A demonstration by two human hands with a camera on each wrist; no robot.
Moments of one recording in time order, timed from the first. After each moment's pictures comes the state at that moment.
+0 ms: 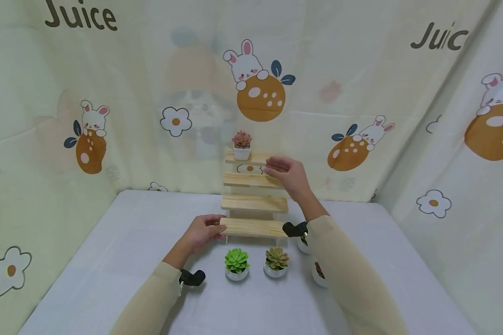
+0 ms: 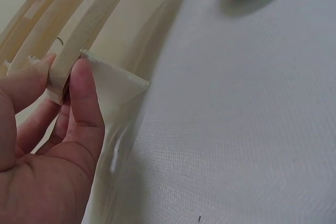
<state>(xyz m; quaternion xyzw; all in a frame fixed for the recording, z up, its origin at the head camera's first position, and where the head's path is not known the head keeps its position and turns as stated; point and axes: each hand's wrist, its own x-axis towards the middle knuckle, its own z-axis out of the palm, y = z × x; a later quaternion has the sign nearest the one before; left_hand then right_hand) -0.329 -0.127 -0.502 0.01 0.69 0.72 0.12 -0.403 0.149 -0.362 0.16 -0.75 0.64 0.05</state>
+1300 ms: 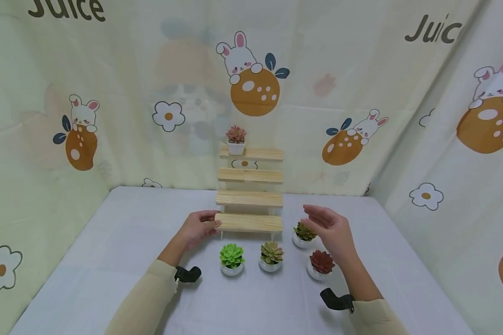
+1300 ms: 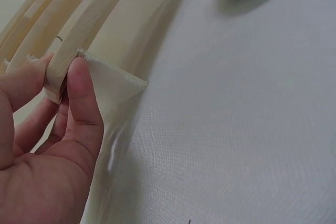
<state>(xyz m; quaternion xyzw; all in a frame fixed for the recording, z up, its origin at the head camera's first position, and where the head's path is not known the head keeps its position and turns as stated) -0.326 -0.129 -0.501 0.01 0.68 0.72 0.13 -0.256 0.247 -0.422 0.06 -0.82 0.56 0.08</state>
